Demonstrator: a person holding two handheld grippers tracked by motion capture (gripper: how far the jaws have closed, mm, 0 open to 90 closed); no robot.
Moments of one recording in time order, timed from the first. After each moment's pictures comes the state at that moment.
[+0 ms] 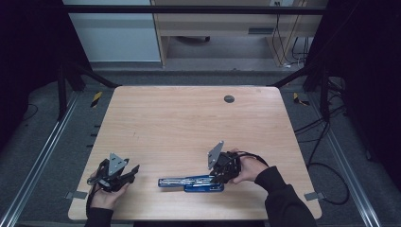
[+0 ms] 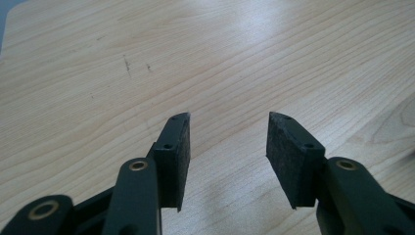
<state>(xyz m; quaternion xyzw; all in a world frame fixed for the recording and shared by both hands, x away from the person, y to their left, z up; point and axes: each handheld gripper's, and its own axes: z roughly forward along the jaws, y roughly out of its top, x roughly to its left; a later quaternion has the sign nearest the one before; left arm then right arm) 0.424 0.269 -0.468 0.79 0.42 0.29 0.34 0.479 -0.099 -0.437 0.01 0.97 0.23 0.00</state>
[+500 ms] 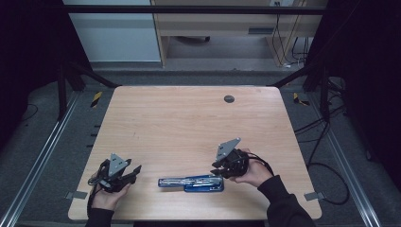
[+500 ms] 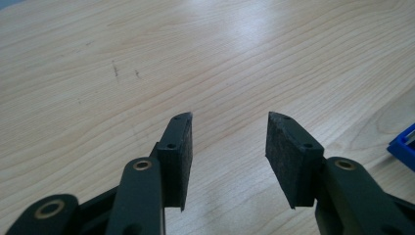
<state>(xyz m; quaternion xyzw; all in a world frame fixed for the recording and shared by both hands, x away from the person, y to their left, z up) 0.421 0.264 -0.465 0.79 0.42 0.27 0.36 0.472 -0.121 -0.428 0.13 0.94 0.32 0.07</state>
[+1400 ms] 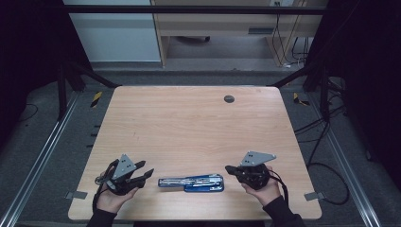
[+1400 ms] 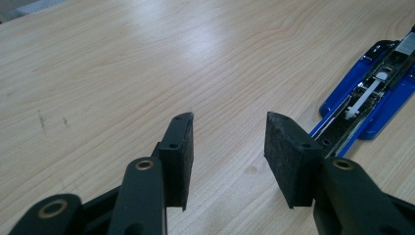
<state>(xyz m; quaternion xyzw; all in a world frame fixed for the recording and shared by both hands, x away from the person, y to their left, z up) 0.413 0.238 -0.449 0.82 0.34 0.23 0.41 0.427 -0.173 -0.443 0.29 0.84 0.44 0.13</state>
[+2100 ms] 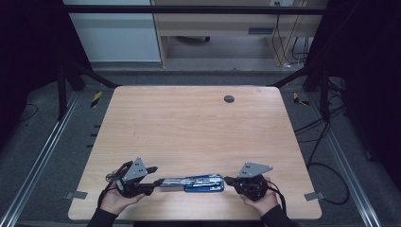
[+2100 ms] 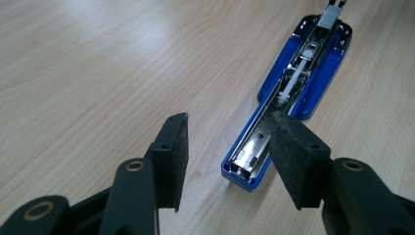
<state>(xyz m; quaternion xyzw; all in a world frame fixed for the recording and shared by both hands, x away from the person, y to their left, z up) 0.415 0.216 -0.451 0.87 0.25 0.16 0.40 0.407 -0.167 -0.464 0.29 0.85 0.43 0.12</state>
